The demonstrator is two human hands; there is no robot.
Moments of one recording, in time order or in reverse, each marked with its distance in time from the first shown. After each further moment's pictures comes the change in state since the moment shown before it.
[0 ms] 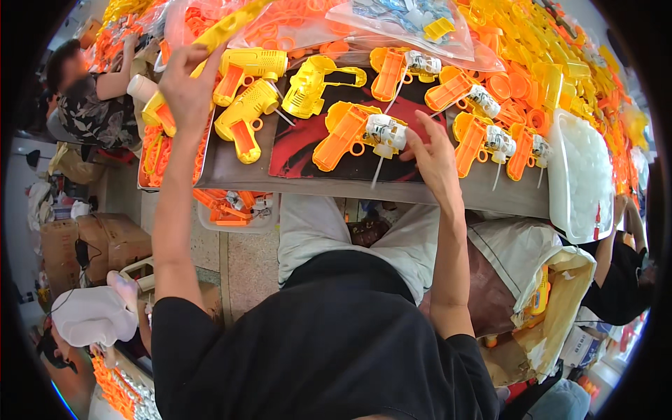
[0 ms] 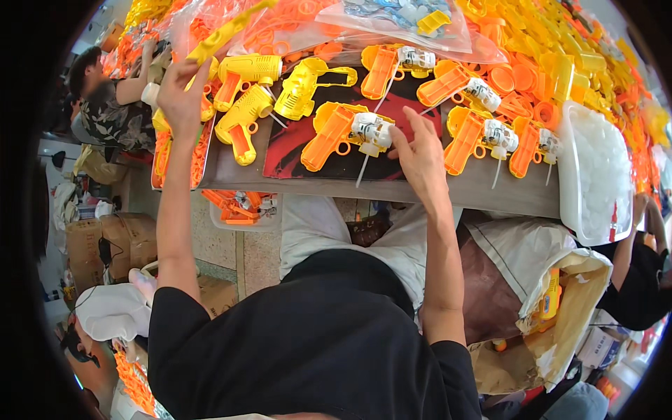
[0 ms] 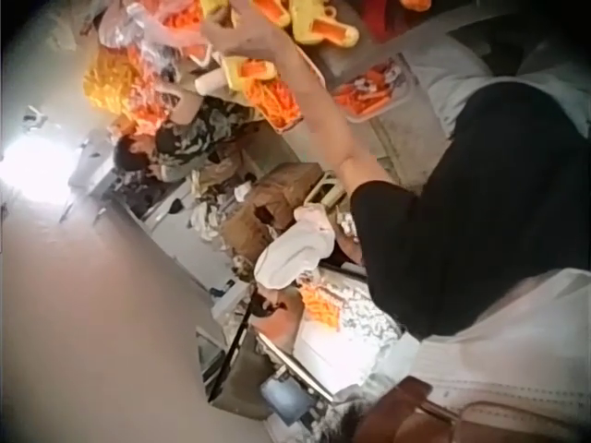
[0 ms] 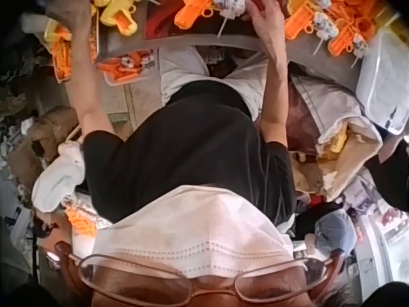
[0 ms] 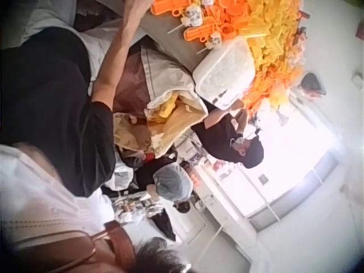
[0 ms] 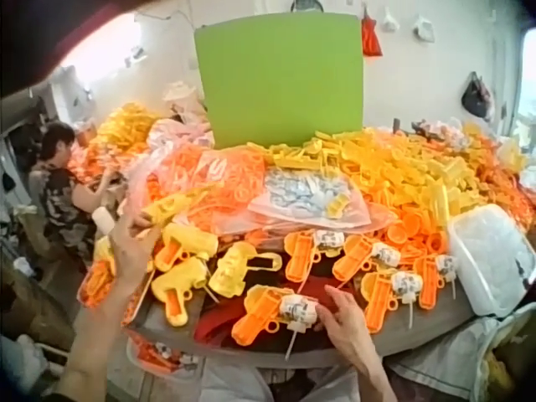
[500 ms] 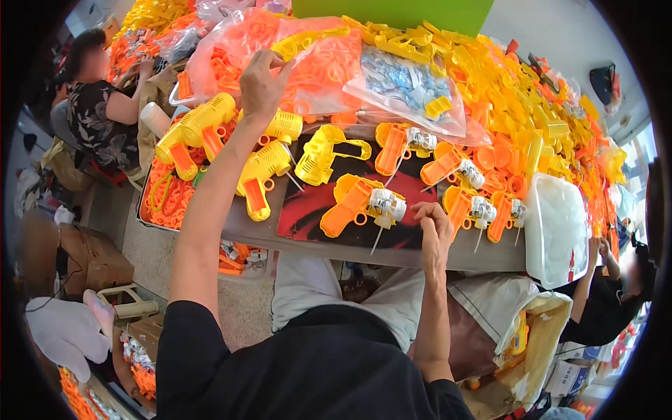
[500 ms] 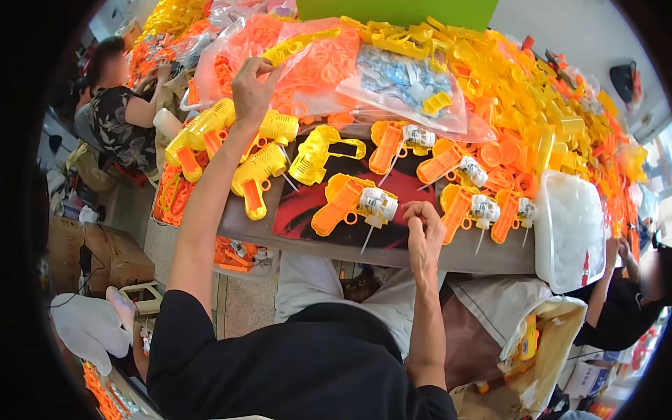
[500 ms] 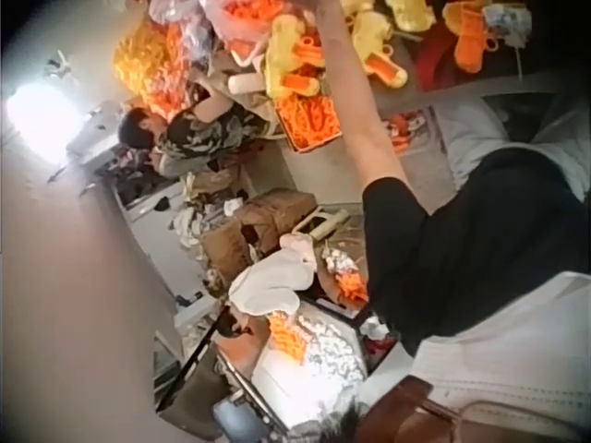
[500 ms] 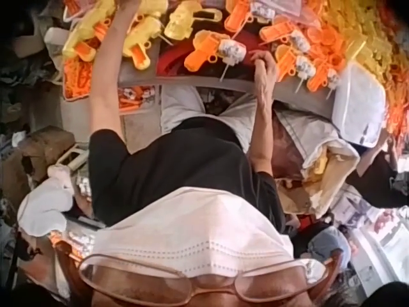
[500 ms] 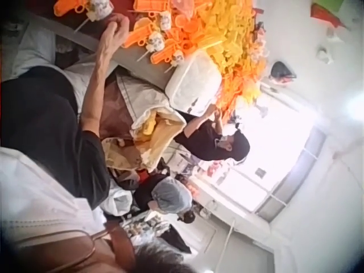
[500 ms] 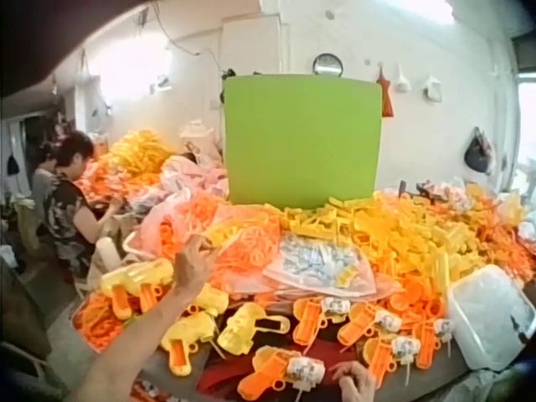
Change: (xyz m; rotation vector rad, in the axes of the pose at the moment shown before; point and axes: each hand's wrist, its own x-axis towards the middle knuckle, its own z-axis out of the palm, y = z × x) left_hand 0.055 -0.041 0.094 0.077 0.135 0.087; right_hand -0.029 -0.021 0.003 0.081 0.260 -0.078
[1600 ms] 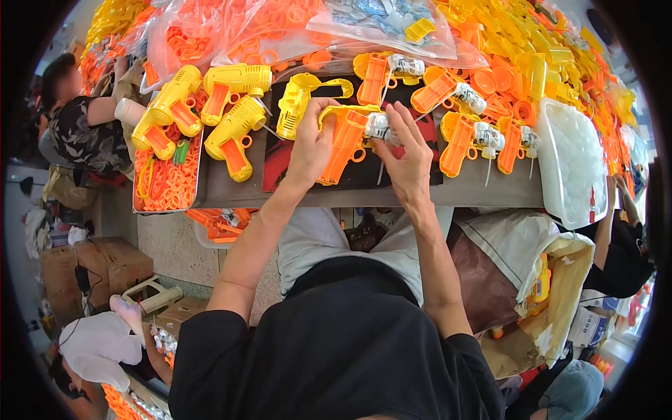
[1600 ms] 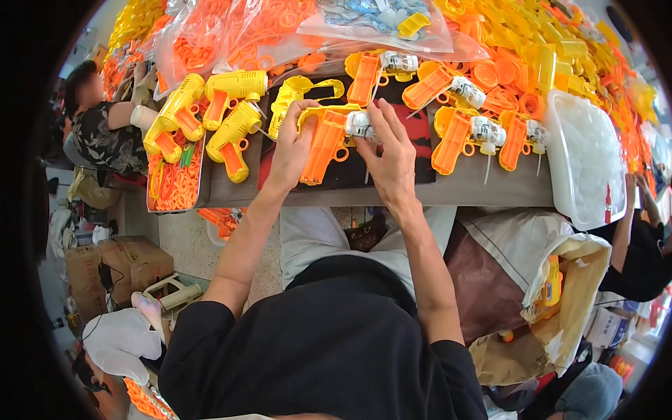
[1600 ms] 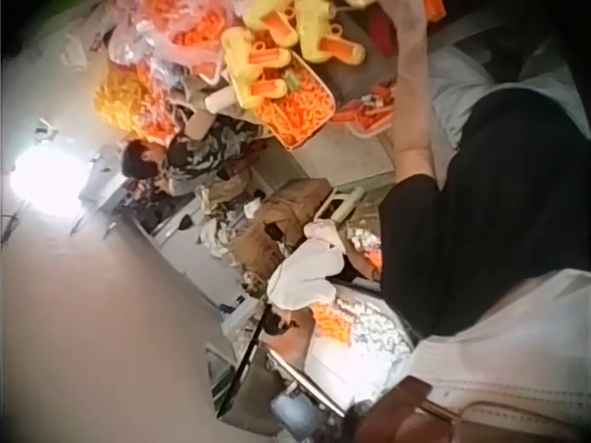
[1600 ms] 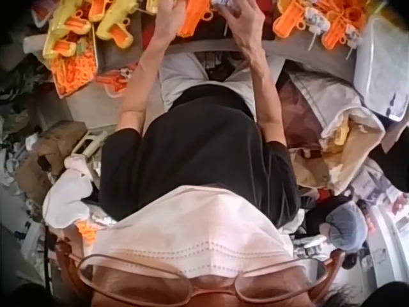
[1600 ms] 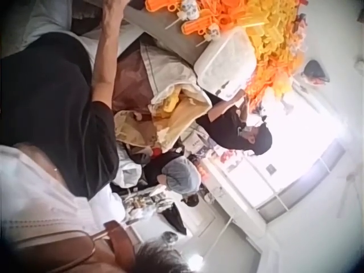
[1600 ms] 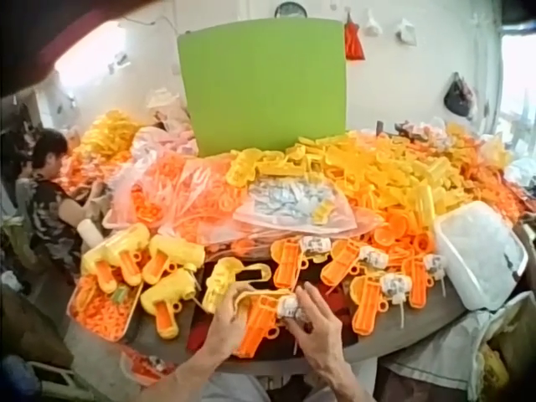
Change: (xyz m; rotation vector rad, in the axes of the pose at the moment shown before) left_hand -0.156 0.153 -0.018 -0.744 -0.586 -0.736; right_hand 0.015 0.012 0.045 -0.230 0.043 -0.414
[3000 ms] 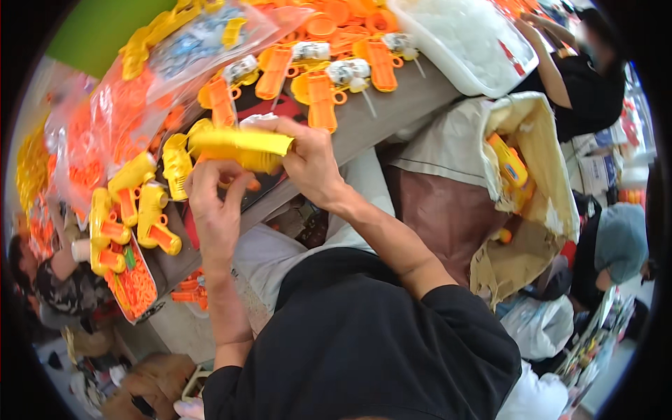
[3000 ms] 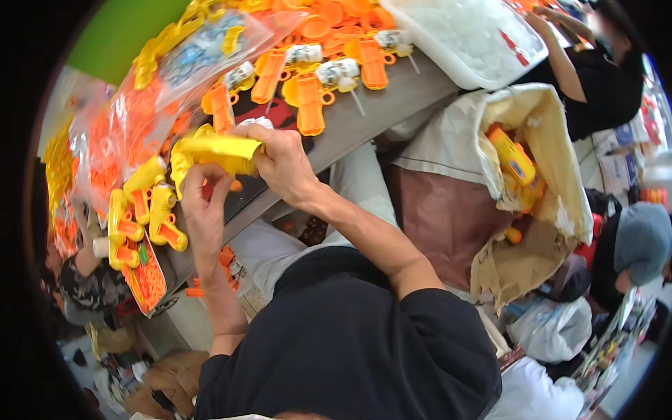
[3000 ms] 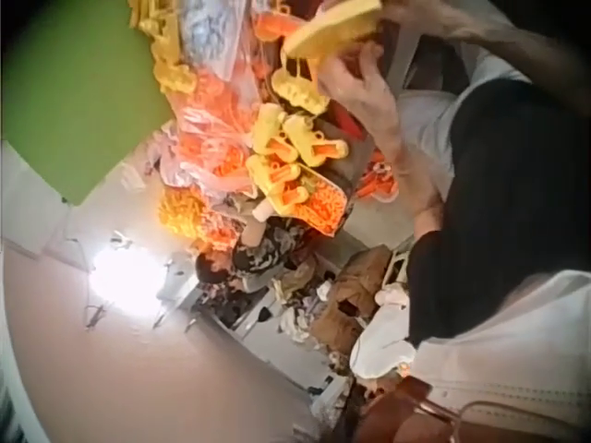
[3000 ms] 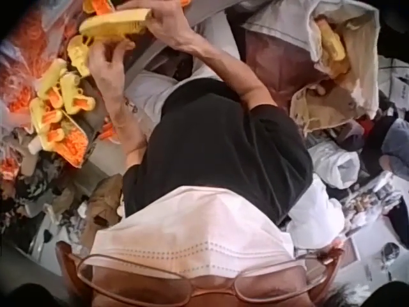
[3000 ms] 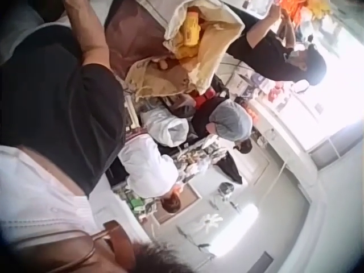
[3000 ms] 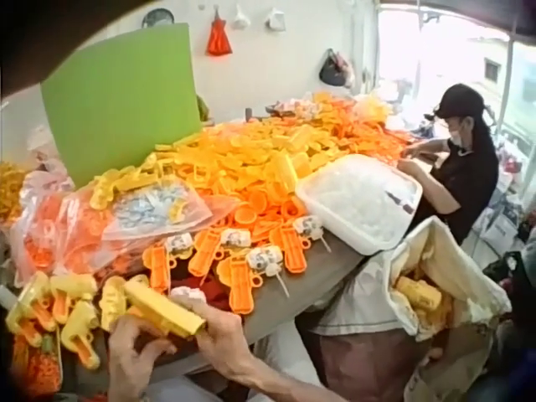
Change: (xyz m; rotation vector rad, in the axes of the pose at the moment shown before) left_hand -0.054 0.084 0.034 0.393 -0.344 0.274; right_hand -0.020 -0.026 -0.057 0.242 0.286 0.011
